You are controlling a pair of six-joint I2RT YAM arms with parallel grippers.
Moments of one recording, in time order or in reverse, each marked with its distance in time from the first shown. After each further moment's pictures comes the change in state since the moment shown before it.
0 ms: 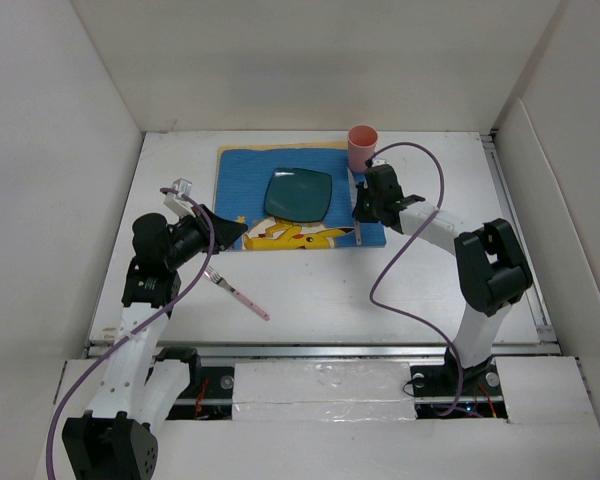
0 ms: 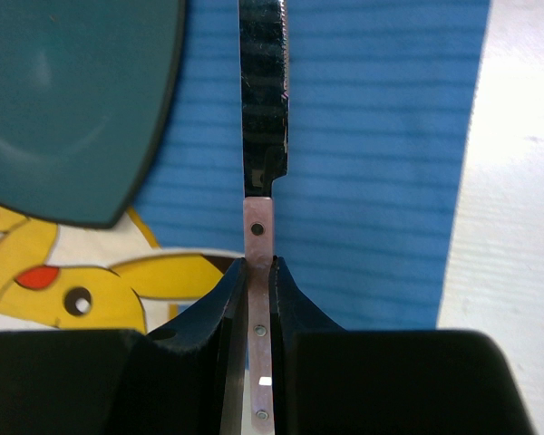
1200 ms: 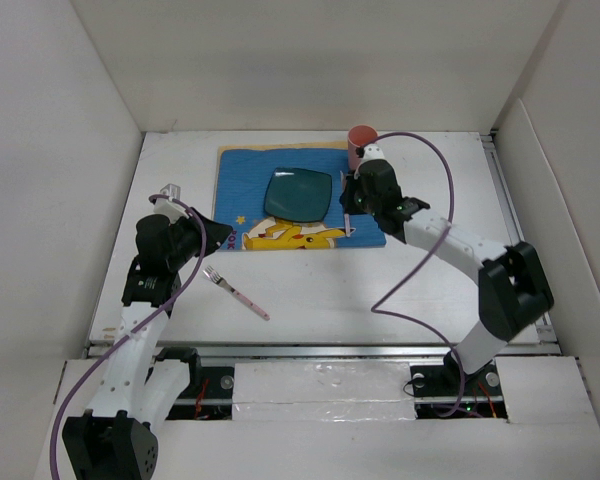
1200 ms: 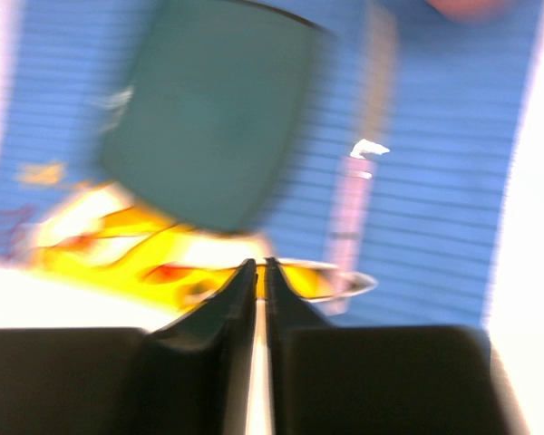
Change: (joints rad) left arm 0.000 0.012 0.001 -0.124 -0.257 -0.022; right arm 0.082 -0.105 0.042 0.032 0.022 0.014
